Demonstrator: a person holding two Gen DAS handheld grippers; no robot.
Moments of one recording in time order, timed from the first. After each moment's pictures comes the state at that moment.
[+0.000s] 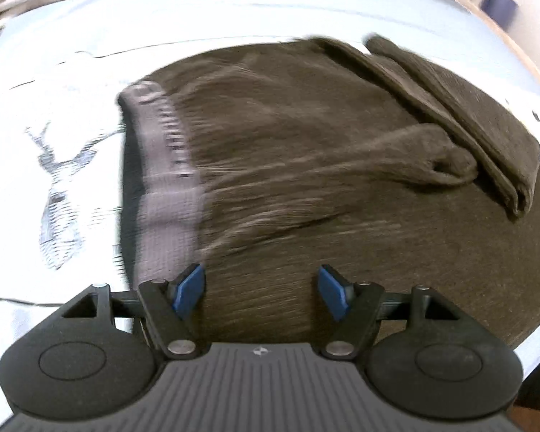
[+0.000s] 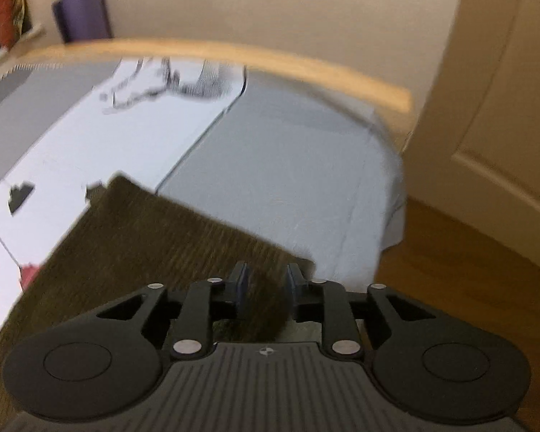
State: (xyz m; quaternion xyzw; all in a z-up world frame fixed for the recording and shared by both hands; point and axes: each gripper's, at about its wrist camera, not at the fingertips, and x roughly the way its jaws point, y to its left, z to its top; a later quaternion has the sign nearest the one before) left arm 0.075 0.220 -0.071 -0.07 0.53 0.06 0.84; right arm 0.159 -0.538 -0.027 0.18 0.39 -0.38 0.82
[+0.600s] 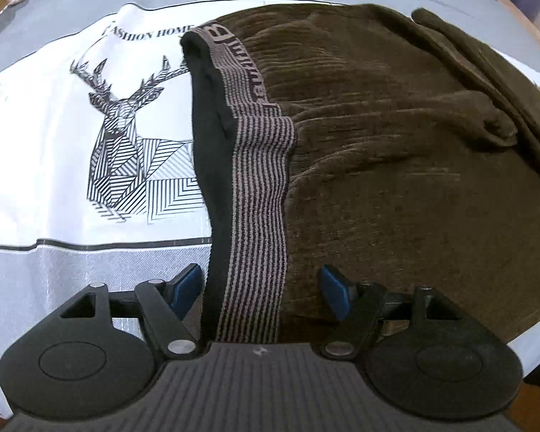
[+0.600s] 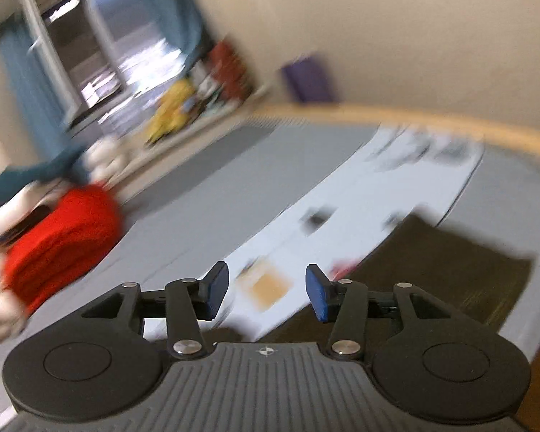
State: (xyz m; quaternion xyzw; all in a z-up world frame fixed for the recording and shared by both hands) left arm 0.047 0.250 -0.093 -0.05 0.57 0.08 0.81; right arm 0.098 -0.365 0.060 0.25 0.26 -0.03 0.93
